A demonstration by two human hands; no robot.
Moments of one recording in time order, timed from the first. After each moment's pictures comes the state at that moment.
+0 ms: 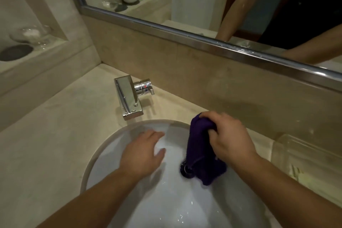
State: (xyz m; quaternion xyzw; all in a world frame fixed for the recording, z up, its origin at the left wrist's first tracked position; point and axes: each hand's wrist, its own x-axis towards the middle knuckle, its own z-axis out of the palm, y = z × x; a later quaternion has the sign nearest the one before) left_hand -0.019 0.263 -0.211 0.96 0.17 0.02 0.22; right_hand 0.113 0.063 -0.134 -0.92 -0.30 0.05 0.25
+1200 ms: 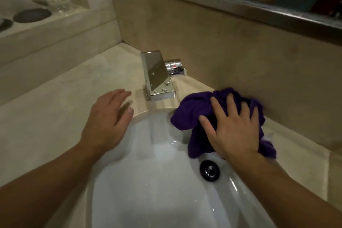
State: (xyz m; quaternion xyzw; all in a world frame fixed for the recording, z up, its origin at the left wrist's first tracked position) left_hand -0.061 0.379 -0.212 0.93 0.24 0.22 0.18; right_hand 0.112 0.135 -0.205 -0.96 -0.28 -0.01 -0.04
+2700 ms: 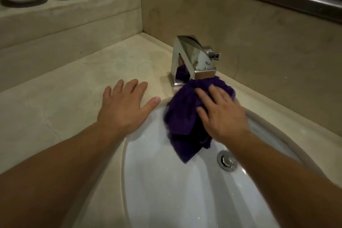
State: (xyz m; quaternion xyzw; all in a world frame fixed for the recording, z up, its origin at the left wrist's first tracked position) left_hand -0.084 0.396 -0.226 0.95 0.31 0.06 0.05; right_hand 0.080 0.188 -0.224 -0.90 -0.44 -0.03 0.02
